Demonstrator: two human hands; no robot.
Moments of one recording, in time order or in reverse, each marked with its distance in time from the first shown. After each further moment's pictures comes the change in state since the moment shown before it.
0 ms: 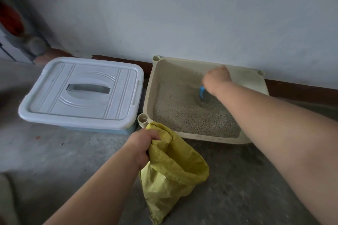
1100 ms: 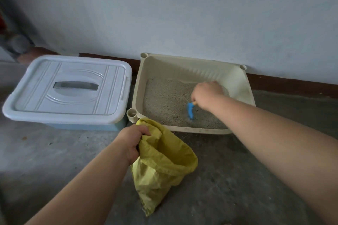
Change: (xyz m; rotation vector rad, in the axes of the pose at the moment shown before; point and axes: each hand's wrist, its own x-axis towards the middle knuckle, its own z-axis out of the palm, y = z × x) left_hand -0.008 -0.008 -0.001 0.048 -0.003 -0.005; right_hand -0.079 -0.012 0.007 0.148 -0.089 -0.058
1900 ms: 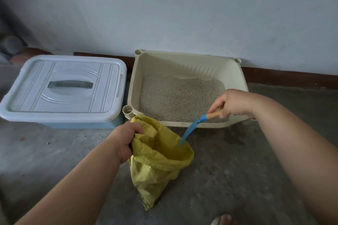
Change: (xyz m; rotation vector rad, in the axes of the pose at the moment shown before) left_hand 0.004 -0.005 -0.009 0.038 -0.046 0.005; right_hand -0.093 0.053 -0.015 0.788 -0.361 0.094
